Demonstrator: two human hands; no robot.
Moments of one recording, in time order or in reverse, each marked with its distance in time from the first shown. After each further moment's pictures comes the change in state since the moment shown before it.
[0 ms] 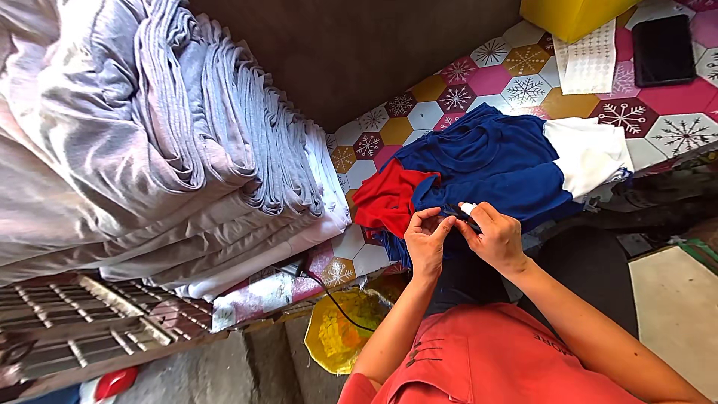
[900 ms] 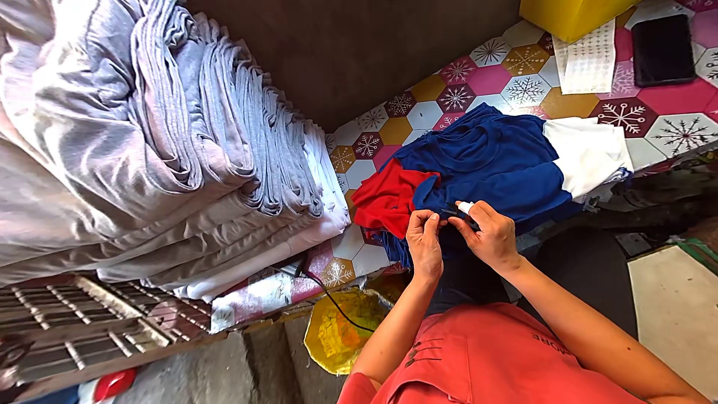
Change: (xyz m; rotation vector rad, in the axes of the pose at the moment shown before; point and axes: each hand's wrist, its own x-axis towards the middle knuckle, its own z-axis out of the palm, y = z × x) left_hand 0.001 -0.003 0.002 -0.104 0.017 0.003; right_hand -0.001 0.001 0.009 0.102 0.008 0.064
